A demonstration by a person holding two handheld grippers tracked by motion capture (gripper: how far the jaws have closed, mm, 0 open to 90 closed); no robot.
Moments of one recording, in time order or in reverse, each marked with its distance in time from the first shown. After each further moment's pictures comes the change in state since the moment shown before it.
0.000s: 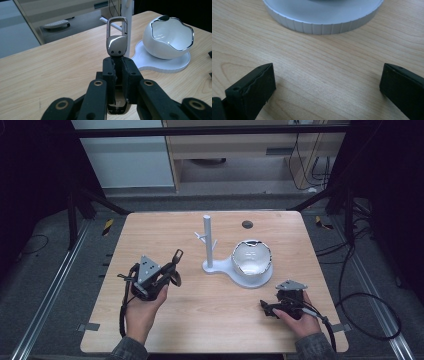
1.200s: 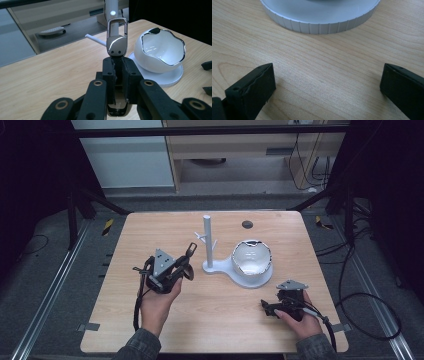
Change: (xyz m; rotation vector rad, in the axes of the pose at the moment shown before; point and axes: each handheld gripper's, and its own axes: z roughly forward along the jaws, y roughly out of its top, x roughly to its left) left arm -0.017 0.026 0.022 -0.041 -0.016 0.018; right arm -0.002 0.000 0.000 0.000 0.001 -0.004
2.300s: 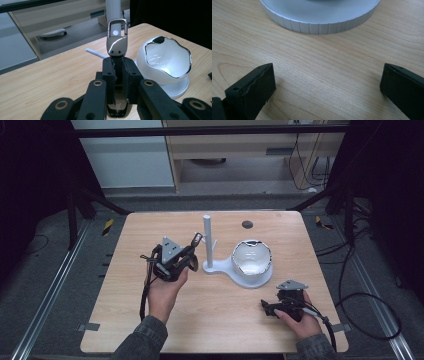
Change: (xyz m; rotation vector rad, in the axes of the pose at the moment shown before) left arm 0.002 0.018 0.022 -0.004 0.008 -0.009; right arm 0.000 0.000 0.000 0.000 -0.001 0.000
